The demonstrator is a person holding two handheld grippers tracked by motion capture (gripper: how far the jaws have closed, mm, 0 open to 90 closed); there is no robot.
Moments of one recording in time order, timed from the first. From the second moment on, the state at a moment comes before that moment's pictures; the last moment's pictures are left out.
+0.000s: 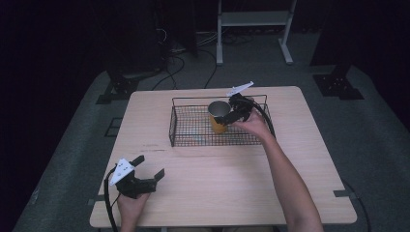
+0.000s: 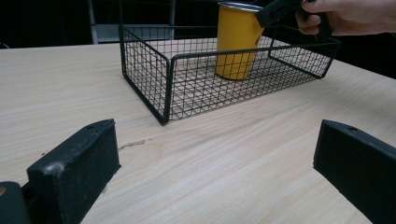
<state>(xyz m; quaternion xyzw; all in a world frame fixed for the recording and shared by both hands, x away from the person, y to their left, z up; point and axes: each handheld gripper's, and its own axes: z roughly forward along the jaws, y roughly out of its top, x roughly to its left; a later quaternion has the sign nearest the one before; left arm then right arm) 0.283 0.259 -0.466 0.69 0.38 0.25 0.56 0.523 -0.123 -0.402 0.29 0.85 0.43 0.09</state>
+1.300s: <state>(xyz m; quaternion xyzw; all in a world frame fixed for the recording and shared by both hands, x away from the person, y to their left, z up) 0.283 0.256 -0.466 0.70 0.38 0.25 0.56 0.480 -0.184 -0.371 0.28 0.82 0.48 0.09</state>
